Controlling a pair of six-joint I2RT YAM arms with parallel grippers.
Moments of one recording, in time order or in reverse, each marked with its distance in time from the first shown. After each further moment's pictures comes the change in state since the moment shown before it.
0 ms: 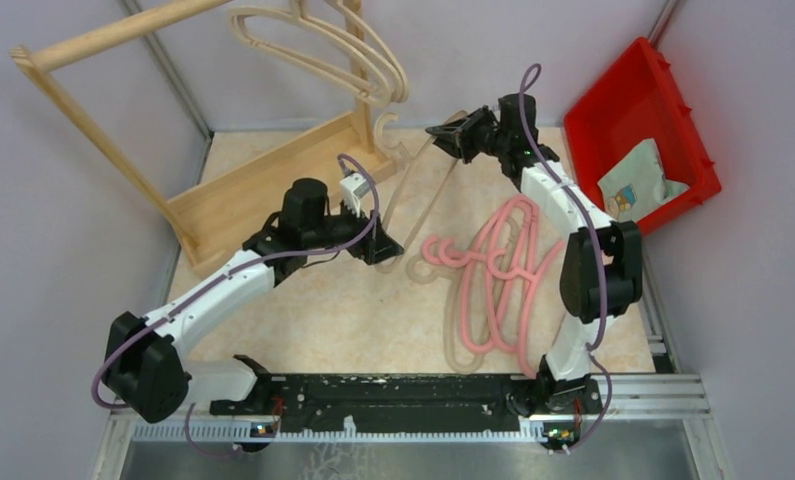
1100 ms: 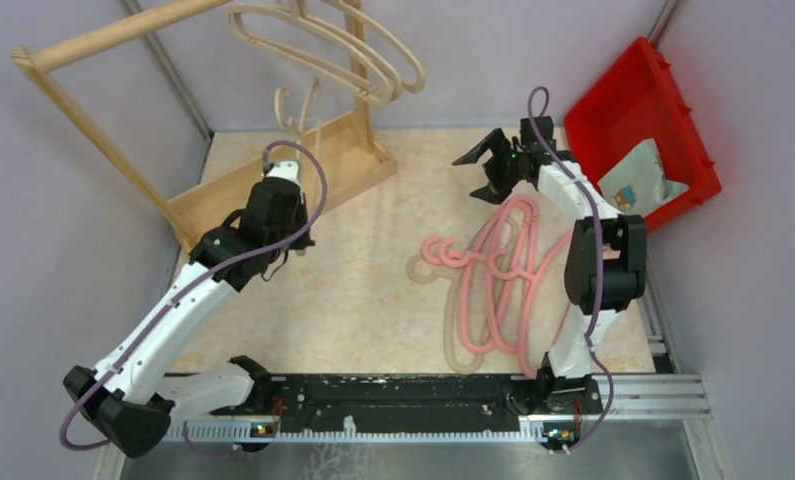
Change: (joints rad) left arm 0.006 -0.198 0.164 -0.643 -0.848 -0.135; right arm -0.137 0.032 -0.035 -0.366 0.035 -0.354
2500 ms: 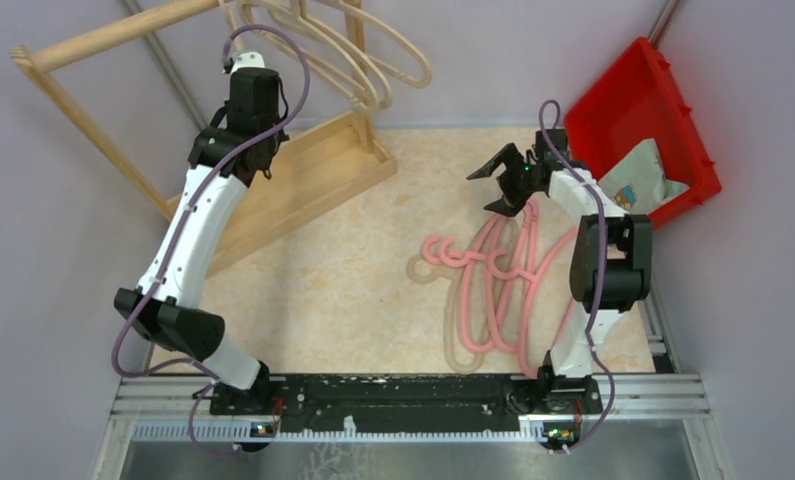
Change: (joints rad) left arm 0.251 0.489 0.744 -0.052 -0.306 0.122; right arm -0.077 0.014 -0.087 -0.044 -0.023 -0.115
